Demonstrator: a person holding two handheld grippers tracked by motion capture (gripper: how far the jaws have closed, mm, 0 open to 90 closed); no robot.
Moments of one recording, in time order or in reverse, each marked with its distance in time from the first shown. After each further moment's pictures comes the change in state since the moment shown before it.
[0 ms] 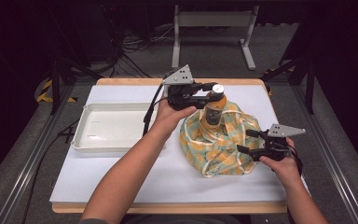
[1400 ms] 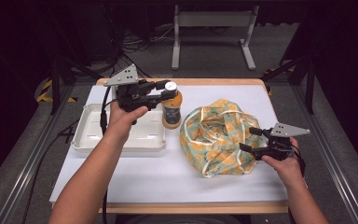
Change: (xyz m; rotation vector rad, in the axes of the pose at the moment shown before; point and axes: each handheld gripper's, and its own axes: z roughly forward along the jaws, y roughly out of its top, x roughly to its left) left arm 0.012 -0.010 -0.116 0.005 0.125 -0.037; right arm 0.002 0.006 -0.008 -0.019 -0.045 -0.029
